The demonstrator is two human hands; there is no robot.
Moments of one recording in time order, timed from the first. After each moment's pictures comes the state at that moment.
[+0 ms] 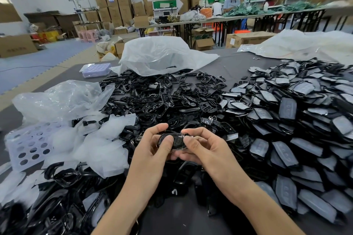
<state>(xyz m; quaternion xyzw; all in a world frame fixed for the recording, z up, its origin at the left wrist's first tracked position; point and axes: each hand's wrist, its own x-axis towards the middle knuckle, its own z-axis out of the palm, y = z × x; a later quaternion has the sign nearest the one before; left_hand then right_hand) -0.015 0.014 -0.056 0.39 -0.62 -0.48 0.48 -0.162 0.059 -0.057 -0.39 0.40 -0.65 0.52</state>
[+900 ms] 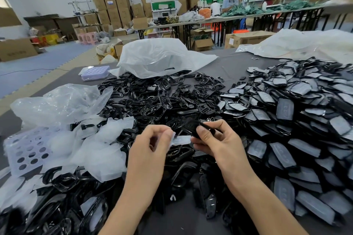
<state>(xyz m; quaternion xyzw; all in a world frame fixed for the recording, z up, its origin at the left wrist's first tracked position) -0.022 0.007 -0.046 0.43 -0.70 -0.29 0.49 -0.184 0.055 -0.053 -0.34 0.46 -0.70 0.43</state>
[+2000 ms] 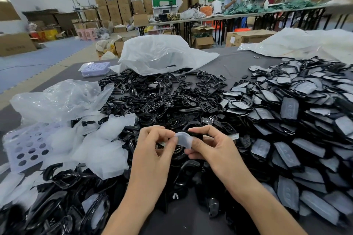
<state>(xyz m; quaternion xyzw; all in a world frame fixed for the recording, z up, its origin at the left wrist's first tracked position) -0.020 0.014 -0.055 0.42 -0.70 -0.31 0.49 -0.173 0.055 -0.059 -0.41 0.47 -0.63 0.45</state>
